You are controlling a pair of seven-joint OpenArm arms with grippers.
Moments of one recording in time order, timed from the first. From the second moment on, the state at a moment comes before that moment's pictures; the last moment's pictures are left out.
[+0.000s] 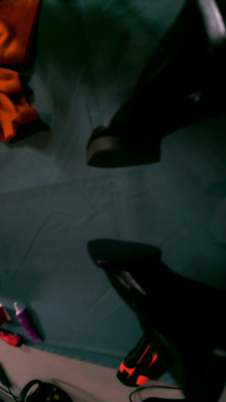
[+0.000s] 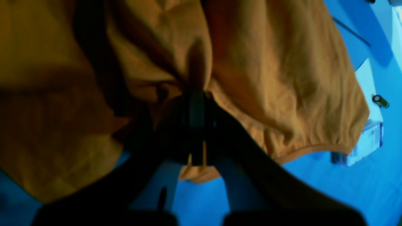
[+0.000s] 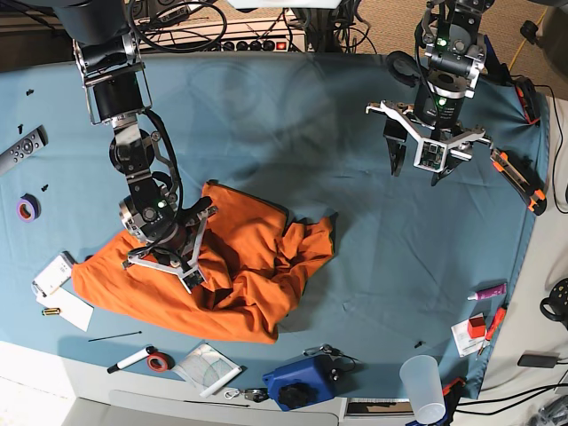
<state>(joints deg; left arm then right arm) 27.2 -16.0 9.4 121.7 0.1 5.2 28.6 18.2 20.0 -17.1 84.8 -3.4 14.9 -54.3</state>
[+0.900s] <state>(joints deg) 26.8 -16.1 9.4 121.7 -8.5 -8.5 28.6 -5.7 21.7 30.9 112.3 16.3 21.0 -62.4</state>
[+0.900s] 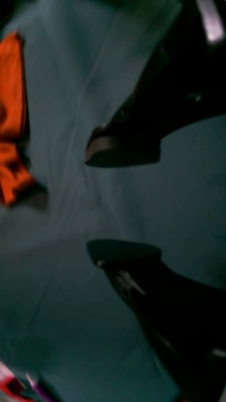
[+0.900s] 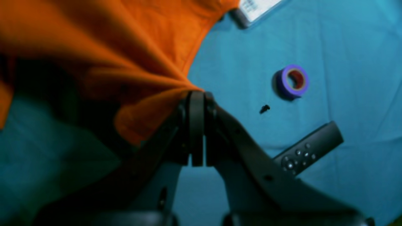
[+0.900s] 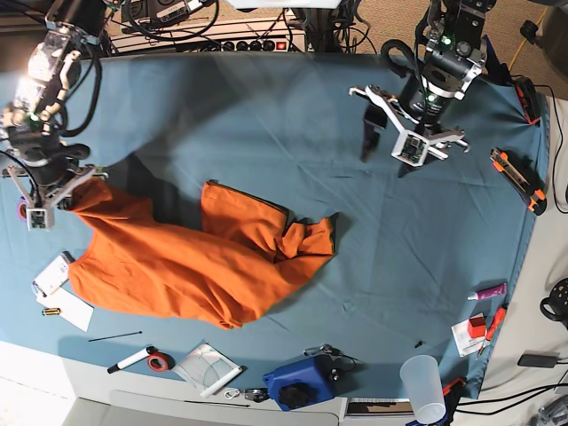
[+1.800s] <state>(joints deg) -4.2 -4.6 30.7 88.7 -9.3 -8.5 27.2 4.0 19.4 33.7 95.9 11.5 19.0 -55.7</state>
